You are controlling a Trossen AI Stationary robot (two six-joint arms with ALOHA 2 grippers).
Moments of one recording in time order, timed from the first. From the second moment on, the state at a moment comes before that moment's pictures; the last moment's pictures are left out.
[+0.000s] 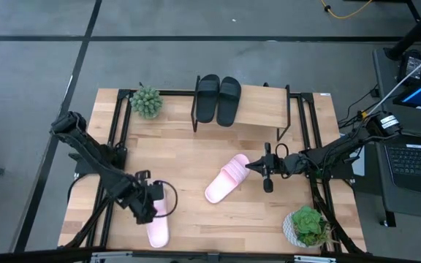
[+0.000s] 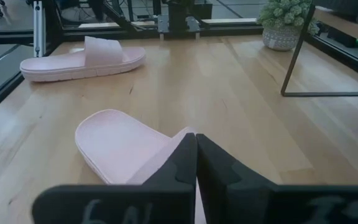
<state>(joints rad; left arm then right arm) -0.74 1.47 1.10 -1.03 -0.19 -0.93 0.35 1.17 0.22 0.66 0.40 0.15</state>
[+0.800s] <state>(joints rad) -0.51 1.03 0.66 -0.70 0.02 -0.75 0.35 1.17 0.22 0.62 0.40 0.13</state>
